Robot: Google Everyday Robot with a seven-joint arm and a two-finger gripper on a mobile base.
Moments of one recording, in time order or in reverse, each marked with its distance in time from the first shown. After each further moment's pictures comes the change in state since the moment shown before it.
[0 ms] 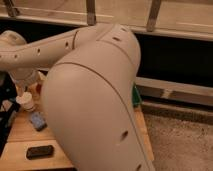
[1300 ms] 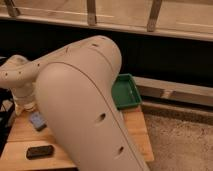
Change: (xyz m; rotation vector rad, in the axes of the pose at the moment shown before) arm 0.052 0.041 0.082 -0.125 0.141 0.021
